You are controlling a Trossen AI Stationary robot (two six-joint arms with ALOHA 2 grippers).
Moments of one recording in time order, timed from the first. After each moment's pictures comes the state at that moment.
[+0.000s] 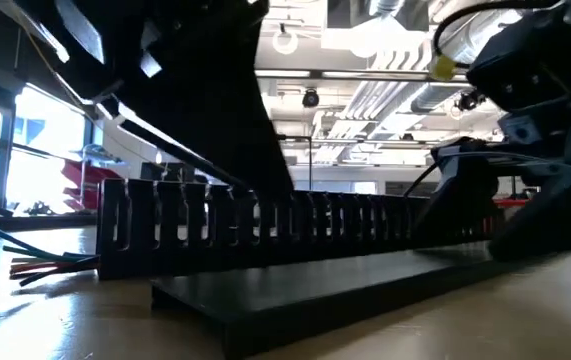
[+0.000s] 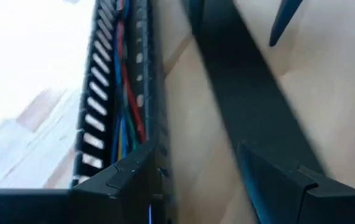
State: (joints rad) left arm -0.68 2.19 1.58 -0.66 -0.80 -0.99; right arm 0.58 1.82 0.56 0.62 0.33 0.16
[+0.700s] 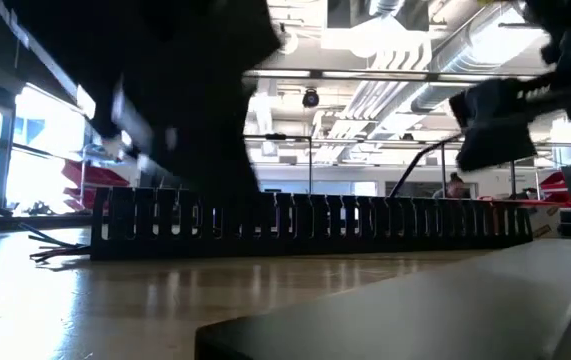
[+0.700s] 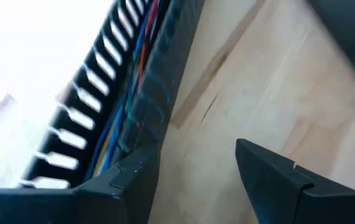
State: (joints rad) left arm -0.64 2.17 1.50 -0.69 -0.80 -1.06; right arm 0.65 1.67 0.58 0.53 0.22 0.15
